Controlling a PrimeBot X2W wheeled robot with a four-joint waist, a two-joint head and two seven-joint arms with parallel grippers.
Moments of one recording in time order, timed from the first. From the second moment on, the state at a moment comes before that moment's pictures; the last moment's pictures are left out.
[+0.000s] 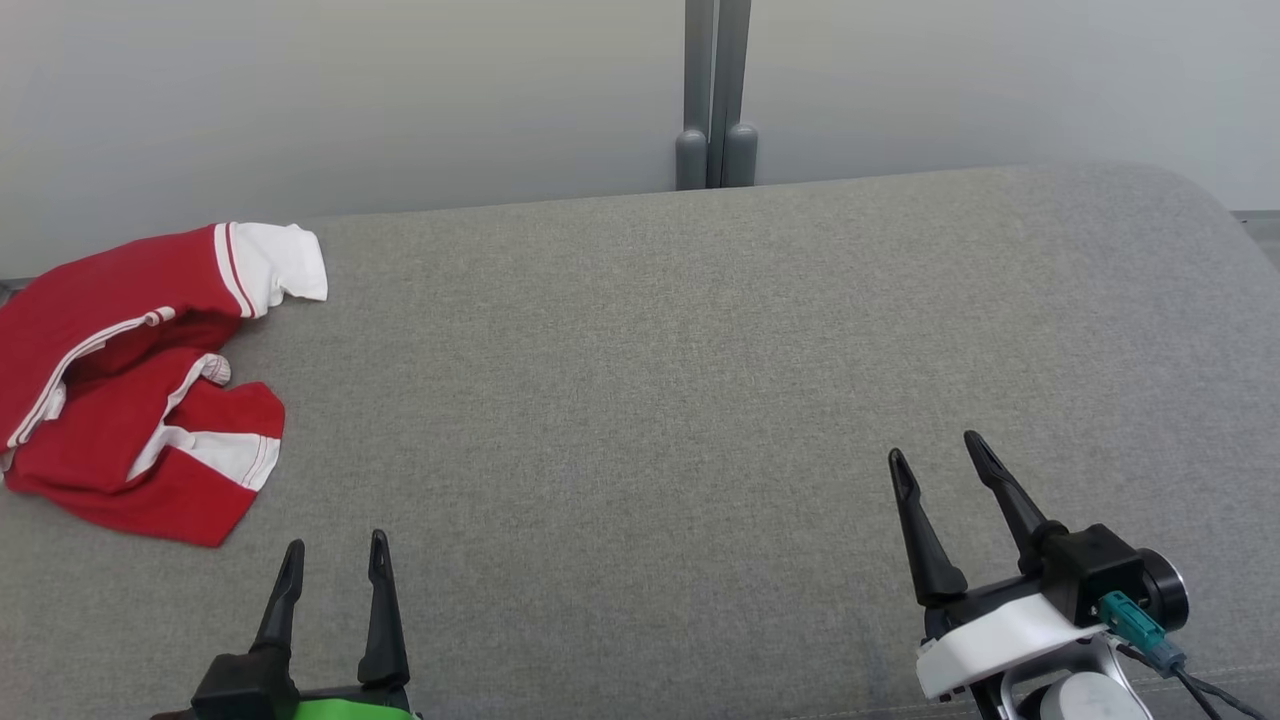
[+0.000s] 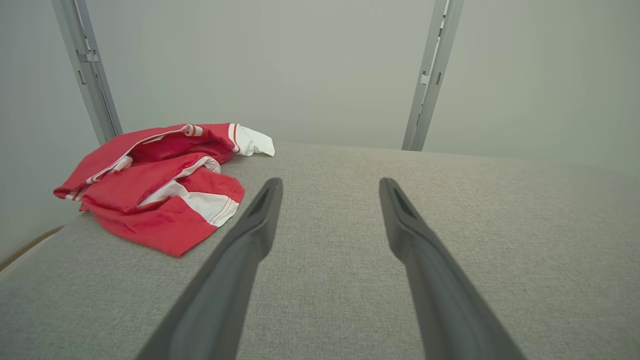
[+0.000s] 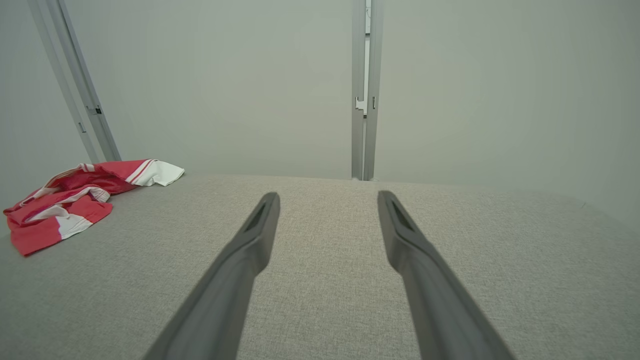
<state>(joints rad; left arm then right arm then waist) 0.12 0.05 -0.07 0.10 -0.19 0.01 -0.26 -0.01 -0.05 0.11 0.11 0.08 0.13 -0.26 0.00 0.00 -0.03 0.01</state>
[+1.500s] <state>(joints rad) 0.13 0.05 -0.05 0.09 -0.17 0.01 -0.26 0.01 -0.05 0.10 0.09 0.10 0.13 -0.26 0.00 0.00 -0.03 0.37</state>
